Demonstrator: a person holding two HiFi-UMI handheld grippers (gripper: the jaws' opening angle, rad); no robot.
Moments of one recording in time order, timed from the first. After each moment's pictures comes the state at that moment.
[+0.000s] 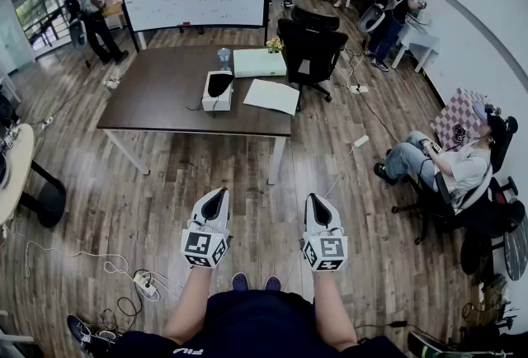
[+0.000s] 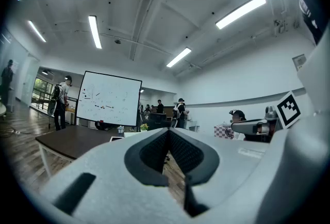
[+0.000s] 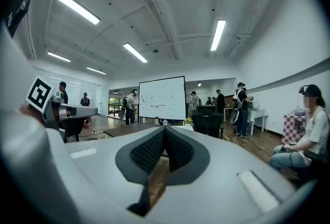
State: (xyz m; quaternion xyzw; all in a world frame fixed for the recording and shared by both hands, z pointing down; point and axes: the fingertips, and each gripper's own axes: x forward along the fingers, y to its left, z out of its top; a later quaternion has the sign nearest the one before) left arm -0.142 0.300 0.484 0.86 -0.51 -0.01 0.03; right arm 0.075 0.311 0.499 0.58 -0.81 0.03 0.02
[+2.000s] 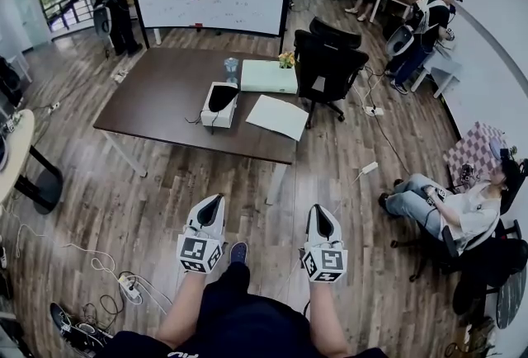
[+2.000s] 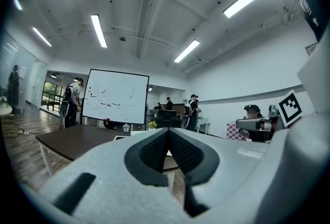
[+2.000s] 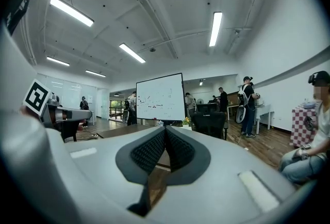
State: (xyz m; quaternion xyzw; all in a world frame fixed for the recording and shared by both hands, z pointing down) left arm -0.111 0.176 0.521 0.83 -0.55 0.00 0.04; right arm 0.131 0.170 0.534 0.57 -0.82 0.04 0.00
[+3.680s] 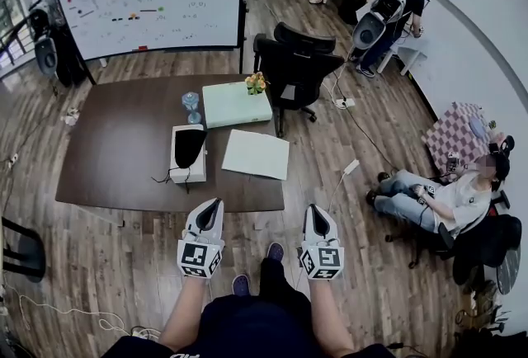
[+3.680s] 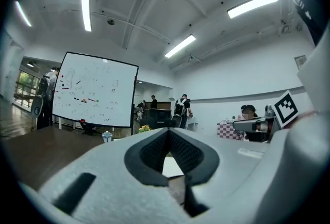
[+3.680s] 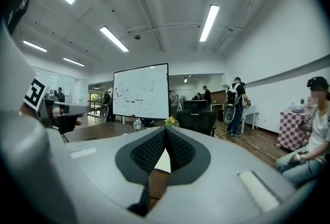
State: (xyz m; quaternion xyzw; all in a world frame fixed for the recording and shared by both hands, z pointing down) left arm -0.130 -0.123 0.527 0.89 -0.46 0.01 0.05; right arm 0.108 -0.086 0.547 0.65 -0.75 0.06 0.03
